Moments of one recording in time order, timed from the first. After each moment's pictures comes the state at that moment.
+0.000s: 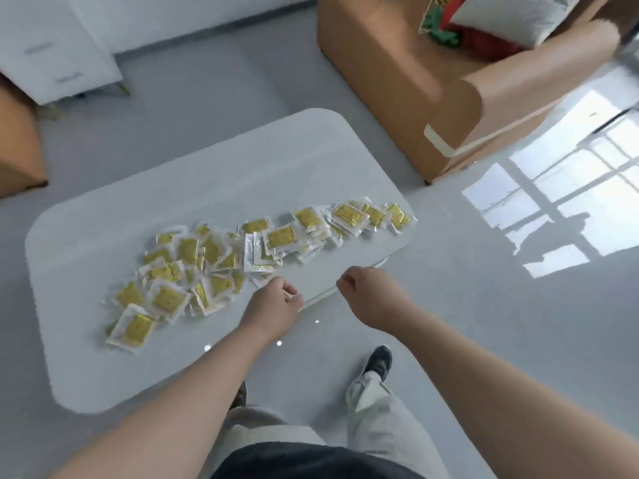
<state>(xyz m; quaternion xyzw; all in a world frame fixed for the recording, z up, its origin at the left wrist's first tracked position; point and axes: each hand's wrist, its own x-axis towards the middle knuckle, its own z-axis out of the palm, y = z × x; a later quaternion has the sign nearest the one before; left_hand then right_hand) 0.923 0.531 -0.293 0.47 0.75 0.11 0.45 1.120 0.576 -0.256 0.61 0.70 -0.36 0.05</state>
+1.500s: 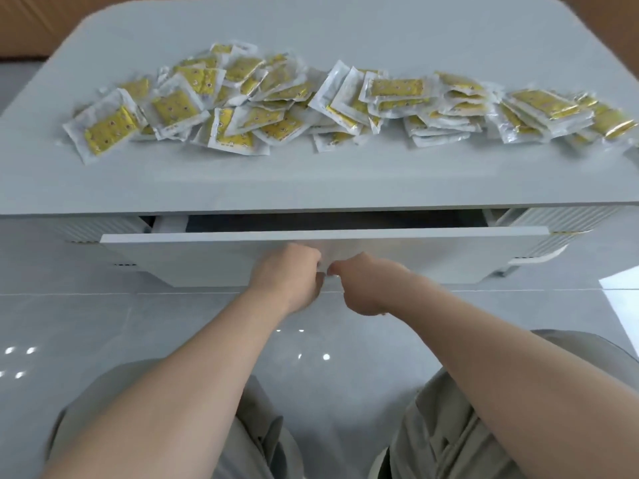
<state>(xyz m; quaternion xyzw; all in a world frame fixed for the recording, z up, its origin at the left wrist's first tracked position) 0.920 0.433 -0.724 0.51 0.84 -0.01 0.18 1.037 0.521 -0.705 0.29 0.89 -0.21 0.29</state>
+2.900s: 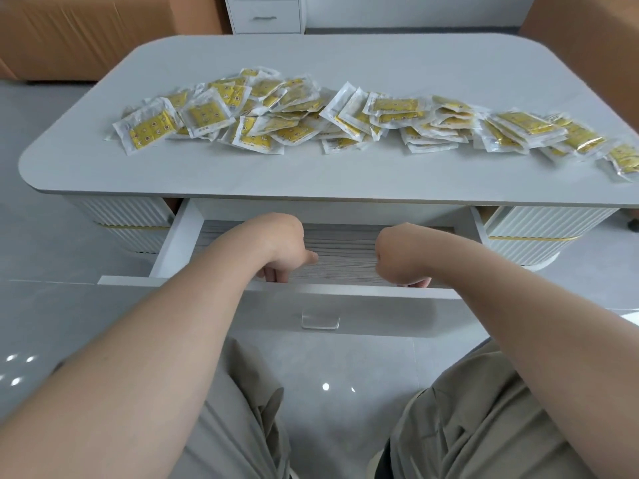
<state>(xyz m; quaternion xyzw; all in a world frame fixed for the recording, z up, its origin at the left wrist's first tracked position) 0.930 0.417 -0.645 0.42 0.84 -0.11 0.33 1.086 0.525 -0.649 0.35 0.88 -0.17 0.27</state>
